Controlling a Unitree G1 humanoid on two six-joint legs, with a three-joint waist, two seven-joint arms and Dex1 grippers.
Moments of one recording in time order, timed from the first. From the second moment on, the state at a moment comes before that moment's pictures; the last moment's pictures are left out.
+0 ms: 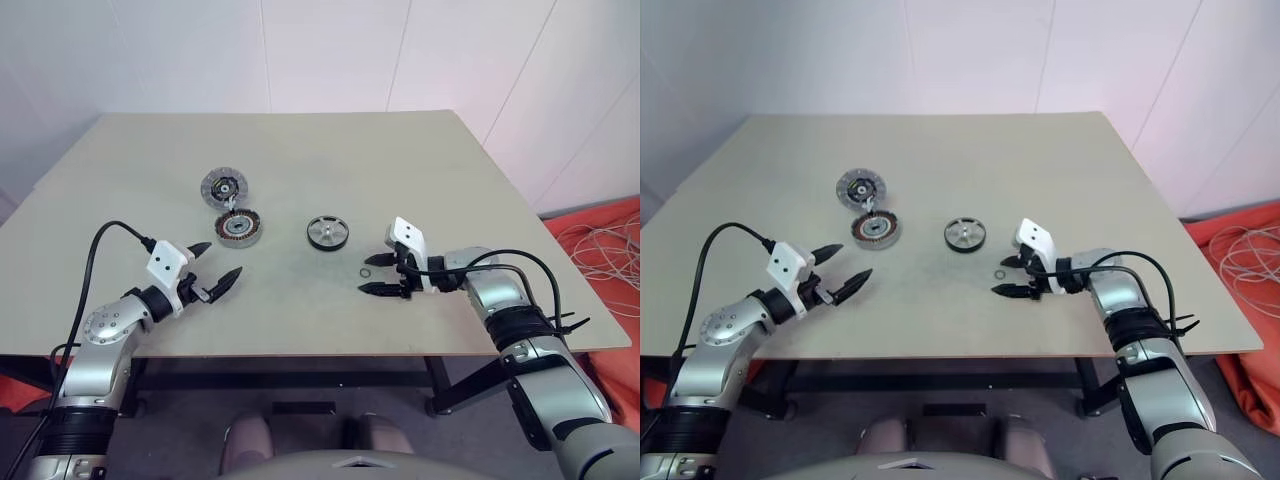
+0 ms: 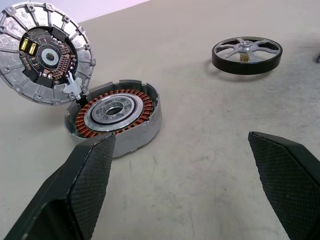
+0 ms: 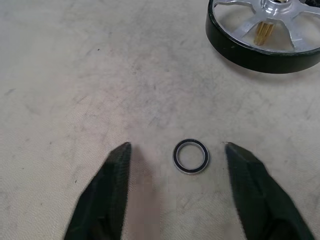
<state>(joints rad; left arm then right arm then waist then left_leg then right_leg) -0.03 0.52 0.13 -0.01 -0.29 0.09 -0.73 -0.58 -0.49 0.20 0.61 0.07 0.09 1.23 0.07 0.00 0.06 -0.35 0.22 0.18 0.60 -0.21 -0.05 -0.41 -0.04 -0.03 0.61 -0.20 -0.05</state>
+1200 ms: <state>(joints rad) 0.08 0.51 0.26 -0.18 -0.47 0.40 -0.64 -1.13 -0.14 0.46 0.91 -0.20 0.00 1.13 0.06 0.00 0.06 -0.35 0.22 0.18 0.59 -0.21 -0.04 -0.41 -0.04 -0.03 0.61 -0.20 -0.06</state>
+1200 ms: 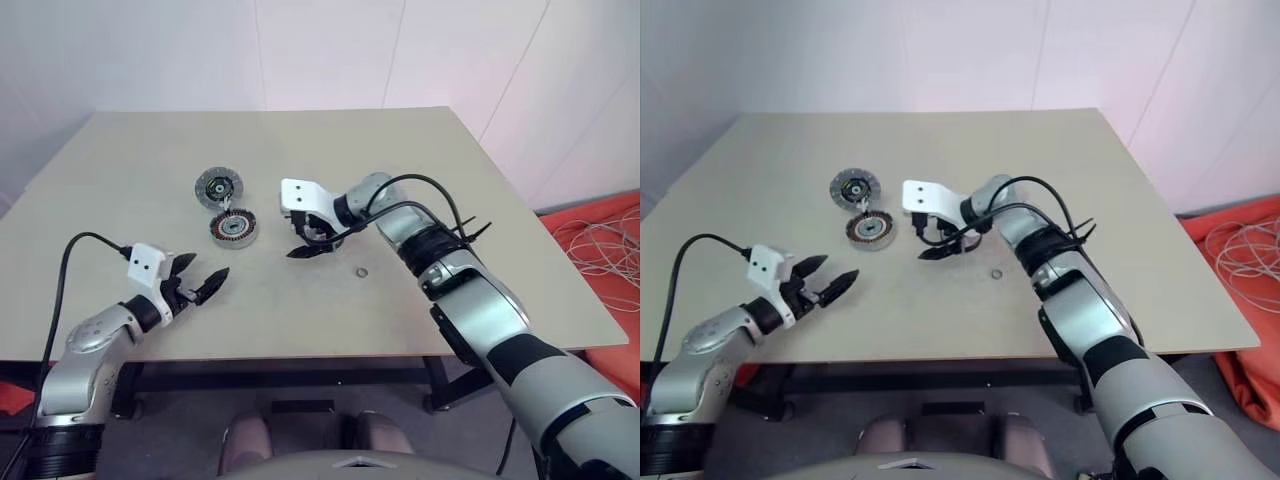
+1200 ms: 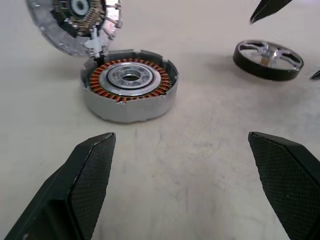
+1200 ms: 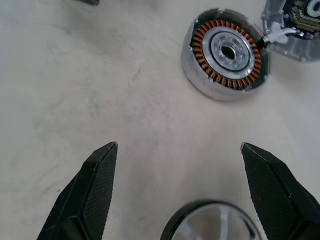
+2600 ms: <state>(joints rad) 0.20 0.52 0.34 -0.33 -0.61 0.51 -0.63 -1.23 0.10 0.37 1.16 -0.28 0.02 1.02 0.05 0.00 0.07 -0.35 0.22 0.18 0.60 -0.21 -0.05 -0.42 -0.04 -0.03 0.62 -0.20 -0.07</state>
